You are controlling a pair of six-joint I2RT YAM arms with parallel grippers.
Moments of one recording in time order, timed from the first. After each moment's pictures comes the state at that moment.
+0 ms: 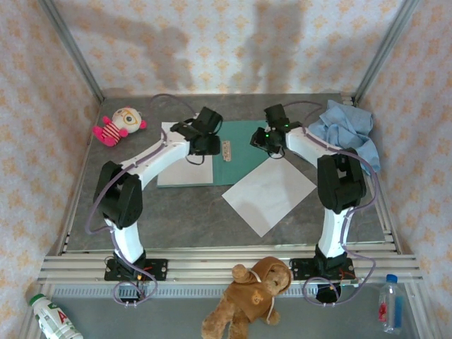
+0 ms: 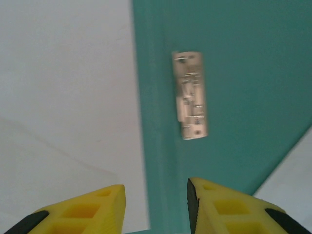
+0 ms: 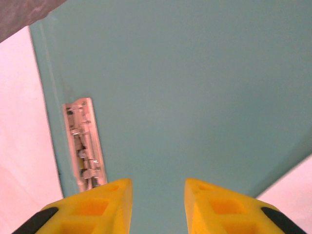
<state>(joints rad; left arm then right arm) -0.52 1.84 1.55 -0.75 -0.15 -0.56 0.33 1.93 1.42 -0.50 -0.20 0.64</state>
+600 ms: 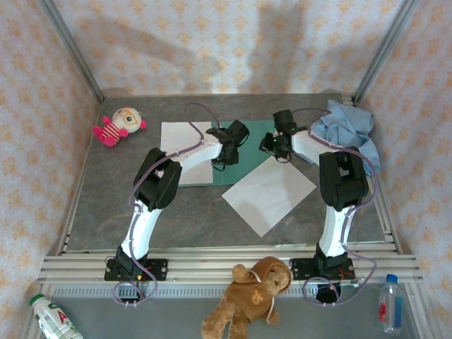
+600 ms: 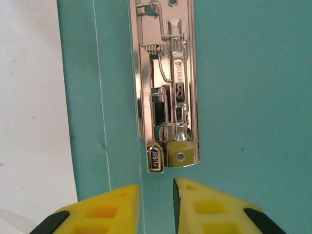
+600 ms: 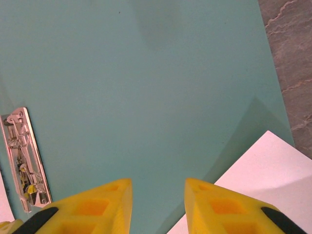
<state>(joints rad) -0.61 2.20 1.77 -0.82 -0.24 -0.64 0.27 1.95 1.36 -0.46 -0.20 0.62</state>
